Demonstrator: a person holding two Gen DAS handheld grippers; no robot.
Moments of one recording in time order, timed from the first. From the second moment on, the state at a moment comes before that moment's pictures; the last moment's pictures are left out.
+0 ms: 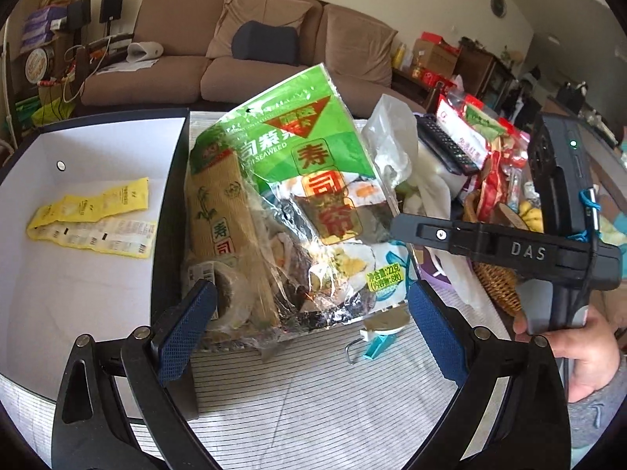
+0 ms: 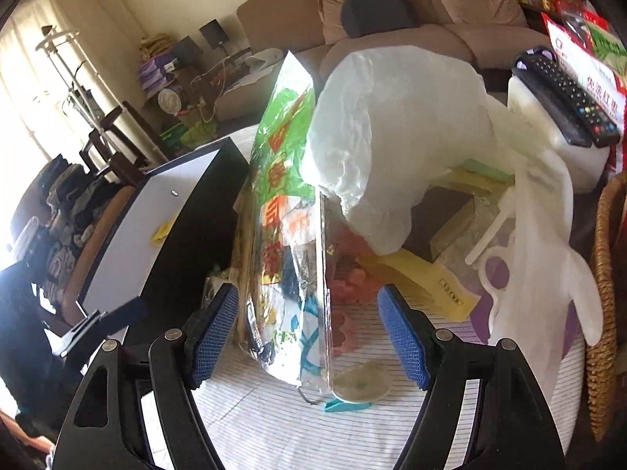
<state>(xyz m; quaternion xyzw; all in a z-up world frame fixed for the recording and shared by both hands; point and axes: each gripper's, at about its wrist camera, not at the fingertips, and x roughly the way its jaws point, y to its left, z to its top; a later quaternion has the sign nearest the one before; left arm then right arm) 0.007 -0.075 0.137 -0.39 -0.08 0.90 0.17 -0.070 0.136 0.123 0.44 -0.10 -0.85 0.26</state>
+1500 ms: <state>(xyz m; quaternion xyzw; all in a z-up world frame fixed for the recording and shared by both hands) 0.062 -0.123 0.123 -0.40 -0.17 0.88 0.17 -0.044 0.071 0.045 0.46 -0.27 -0.78 0.34</state>
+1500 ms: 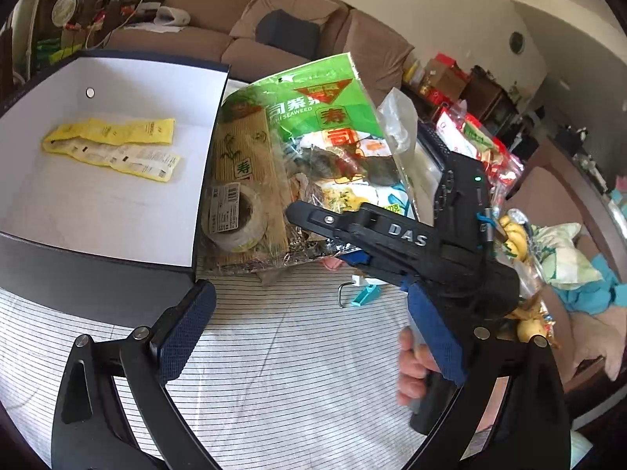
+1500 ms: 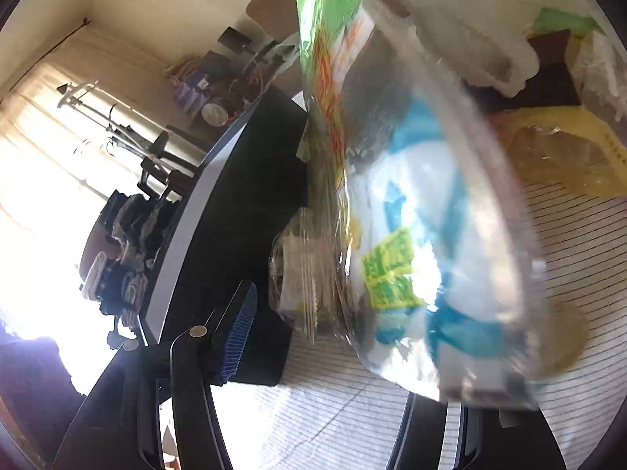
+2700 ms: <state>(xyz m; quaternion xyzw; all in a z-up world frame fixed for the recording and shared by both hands) 0.012 -0.091 0.031 -0.47 -0.46 0.68 0.32 -0.028 0.208 0.049 0.45 -0.48 -0.65 0.38</state>
